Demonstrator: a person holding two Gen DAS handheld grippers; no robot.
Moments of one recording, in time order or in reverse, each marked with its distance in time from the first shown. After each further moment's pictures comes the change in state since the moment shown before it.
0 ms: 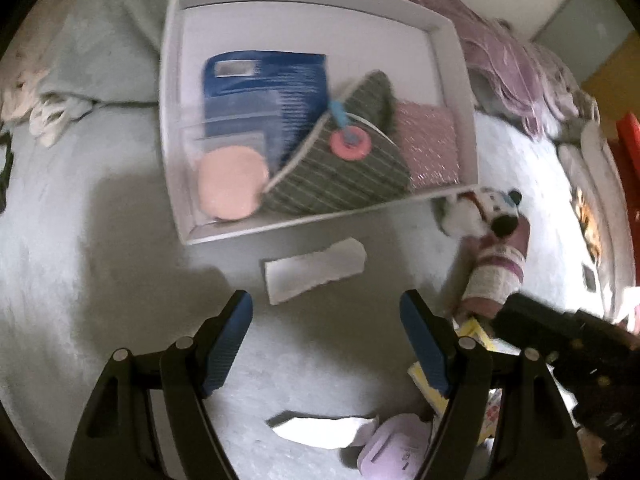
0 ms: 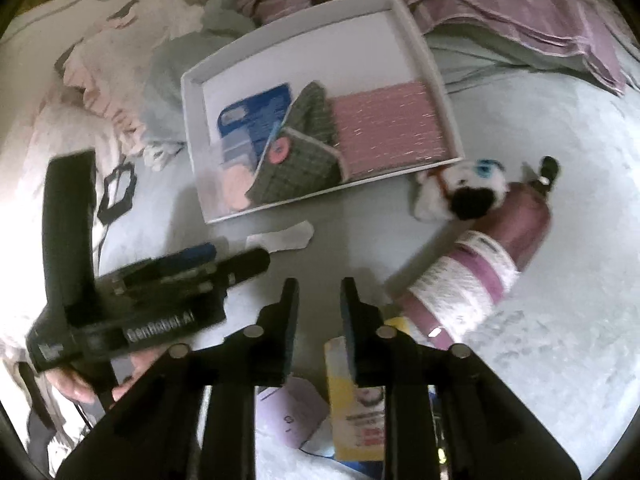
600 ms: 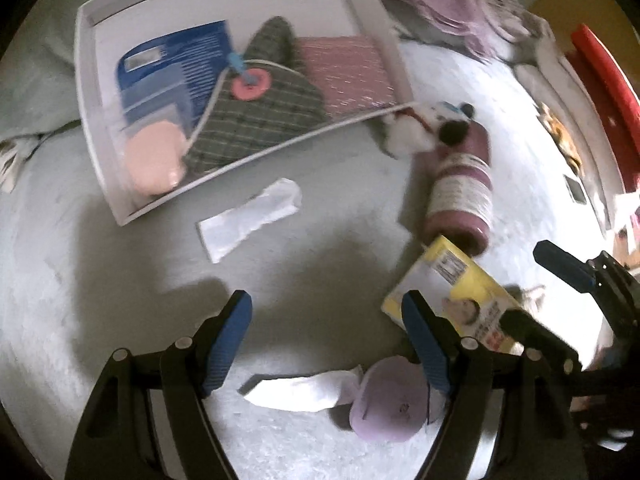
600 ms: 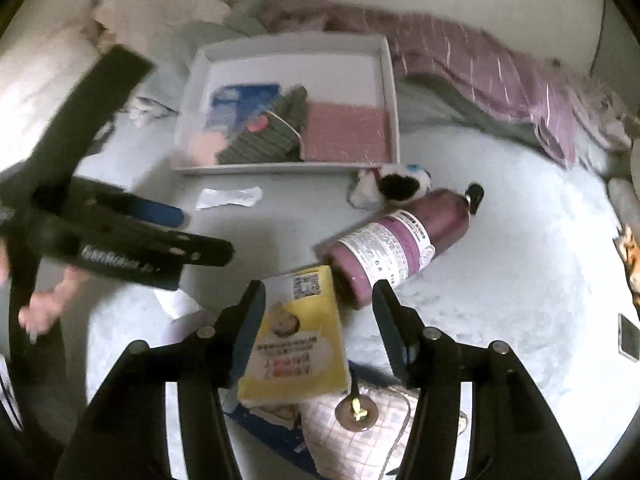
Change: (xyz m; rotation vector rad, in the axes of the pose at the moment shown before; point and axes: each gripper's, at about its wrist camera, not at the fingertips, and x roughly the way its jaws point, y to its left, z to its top) left arm 0.002 -0.028 -0.031 0.252 0.107 -0.073; right arm -0.029 -0.003 -0.081 -0.292 -0.208 -0.234
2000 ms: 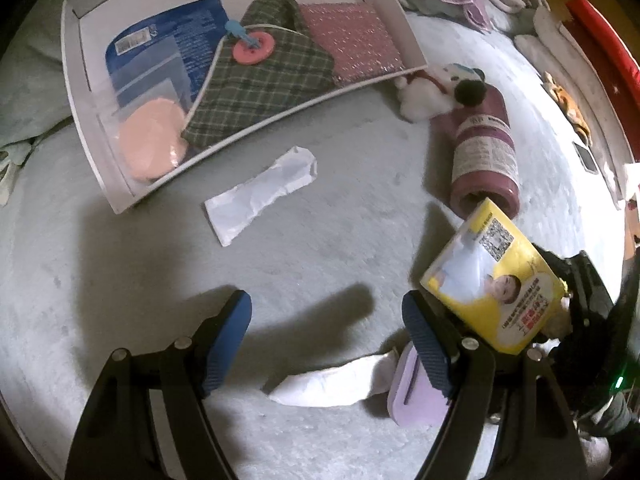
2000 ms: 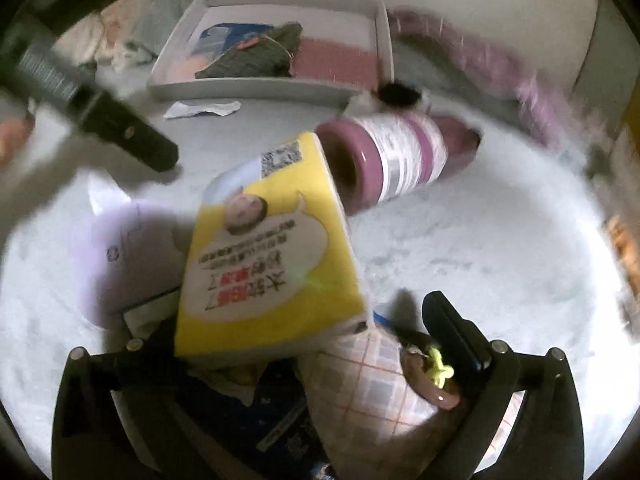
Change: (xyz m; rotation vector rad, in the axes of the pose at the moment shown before) left arm 0.007 0.025 -0.010 0.047 0.052 0.051; right arm 0.055 -0.001 -0.066 -0.024 0.016 -0.104
